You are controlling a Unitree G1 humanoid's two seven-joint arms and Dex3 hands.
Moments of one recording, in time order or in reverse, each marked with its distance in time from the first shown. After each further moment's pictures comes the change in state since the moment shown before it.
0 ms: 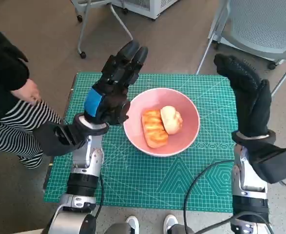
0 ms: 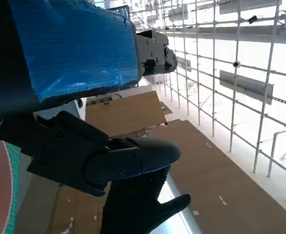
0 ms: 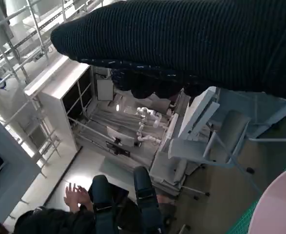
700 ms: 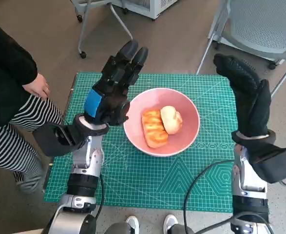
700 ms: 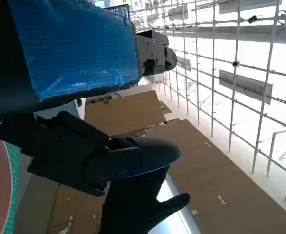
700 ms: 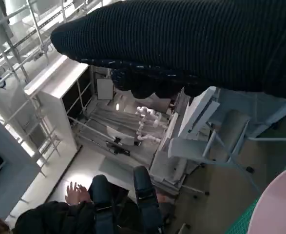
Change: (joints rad) left arm 0.002 -0.002 0.001 0.000 -0.002 -0.002 -0.007; right arm 0.000 0.002 0.001 0.000 -0.001 0.002 0.001
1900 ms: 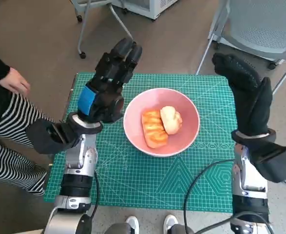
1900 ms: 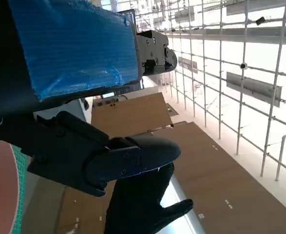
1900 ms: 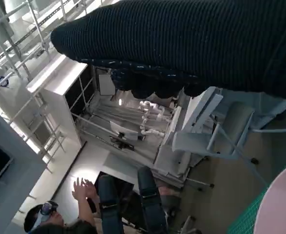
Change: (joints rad) left arm 0.010 0.041 0.008 -0.059 0.000 0.073 0.019; right arm -0.005 0.000 -0.001 -0.007 0.036 0.020 0.033
